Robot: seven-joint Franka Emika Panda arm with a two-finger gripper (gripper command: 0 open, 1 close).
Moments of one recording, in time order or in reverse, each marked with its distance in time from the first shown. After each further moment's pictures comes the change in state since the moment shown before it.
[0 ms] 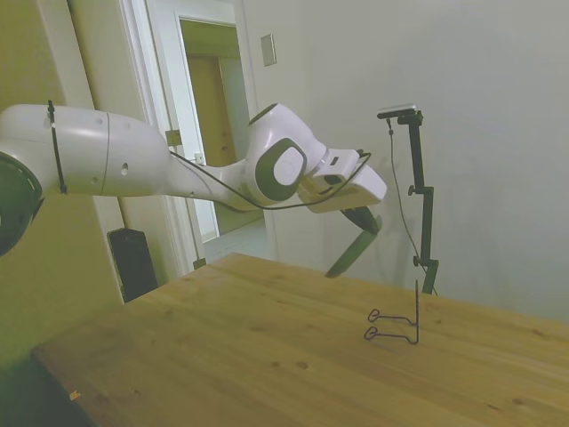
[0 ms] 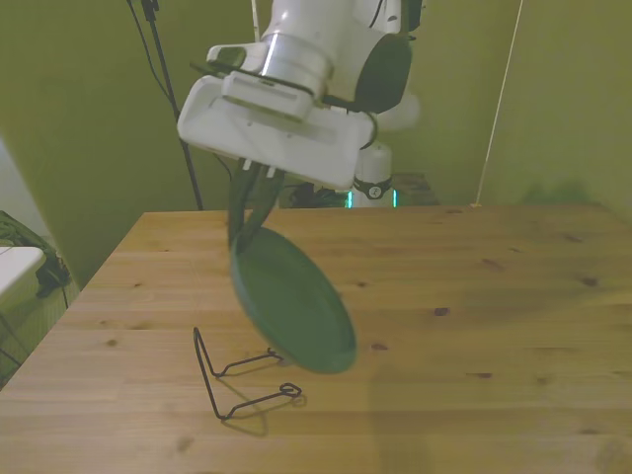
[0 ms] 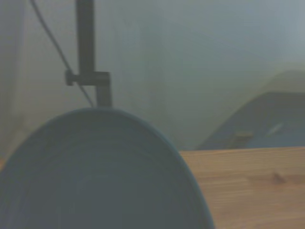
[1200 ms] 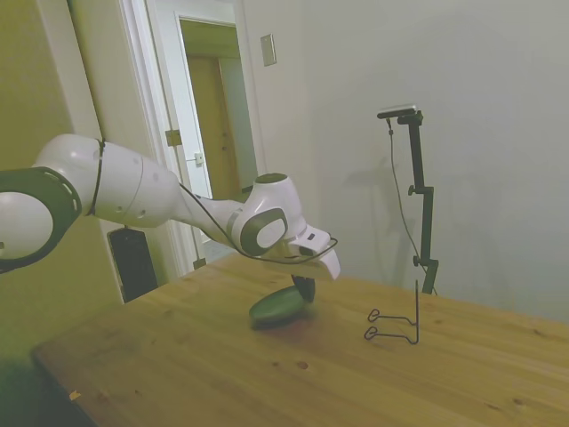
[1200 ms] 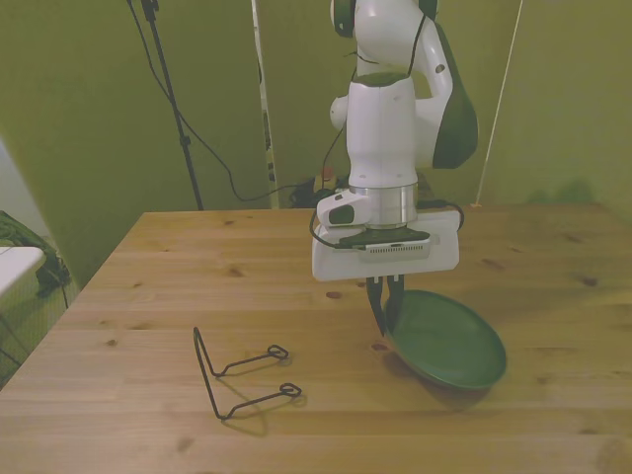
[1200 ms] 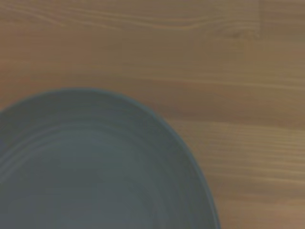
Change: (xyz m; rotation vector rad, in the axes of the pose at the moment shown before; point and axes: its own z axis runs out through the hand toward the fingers) arm -0.154 0.002 0.108 -0.014 -0.446 -0.151
